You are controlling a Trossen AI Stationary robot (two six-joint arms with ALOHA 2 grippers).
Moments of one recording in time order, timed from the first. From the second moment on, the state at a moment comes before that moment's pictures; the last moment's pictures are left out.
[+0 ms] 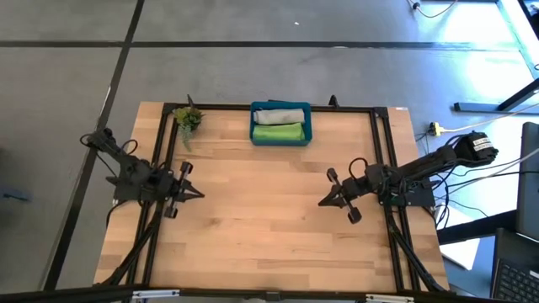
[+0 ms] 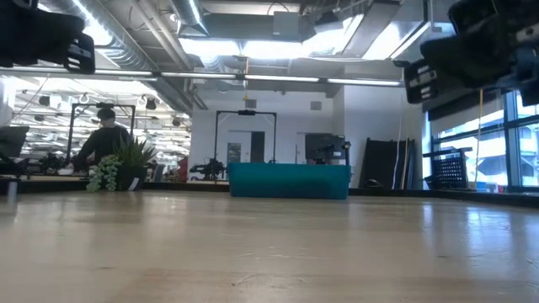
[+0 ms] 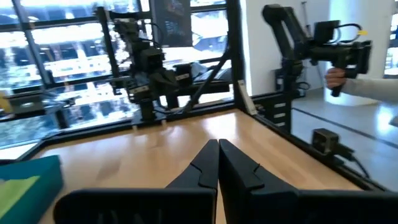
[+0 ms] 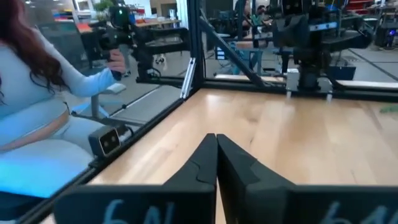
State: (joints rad) left arm -0.62 0.00 0.01 0.06 -0.40 0.14; right arm 0.19 1.09 0.12 0.95 -0.23 0.06
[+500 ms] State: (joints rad) left arm -0.56 0.01 0.01 0.06 -0.40 0.17; right arm 0.19 1.09 0.01 0.95 -0.09 0.05
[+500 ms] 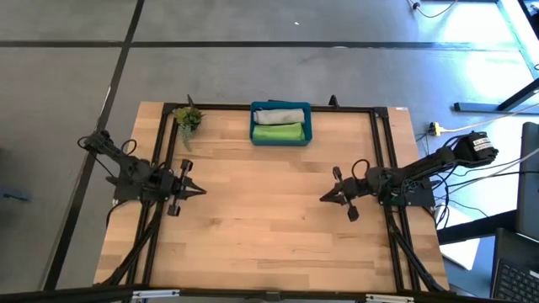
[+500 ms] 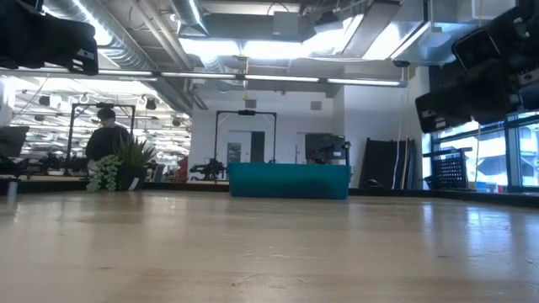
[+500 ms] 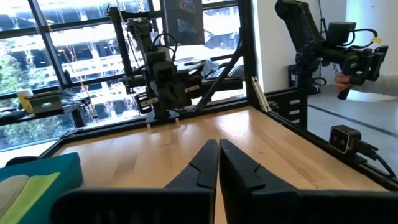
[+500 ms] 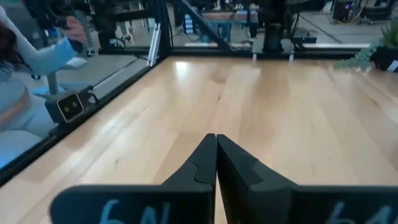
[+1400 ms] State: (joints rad) left arm -0.56 0.01 0.01 0.06 -0.40 0.14; right arm 0.19 0.88 0.01 0.81 -0.09 0.04
